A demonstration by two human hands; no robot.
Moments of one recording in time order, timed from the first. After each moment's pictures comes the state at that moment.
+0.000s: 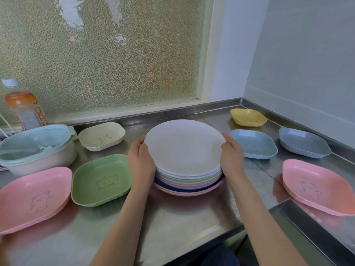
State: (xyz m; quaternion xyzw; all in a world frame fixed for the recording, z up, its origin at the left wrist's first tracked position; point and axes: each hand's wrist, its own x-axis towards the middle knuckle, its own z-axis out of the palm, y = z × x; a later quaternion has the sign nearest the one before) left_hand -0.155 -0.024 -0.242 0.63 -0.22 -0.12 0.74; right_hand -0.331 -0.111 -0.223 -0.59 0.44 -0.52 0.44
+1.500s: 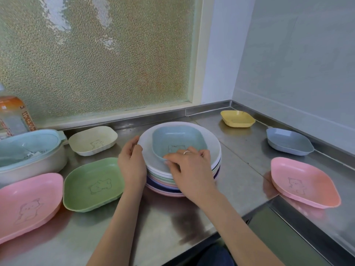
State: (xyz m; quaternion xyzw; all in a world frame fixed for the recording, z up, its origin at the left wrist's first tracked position) left_hand -0.151 -0.021 -0.241 0.60 -0.22 -0.13 0.76; right_hand -0.300 -0.029 -0.203 -0.88 0.36 -0.31 0.01
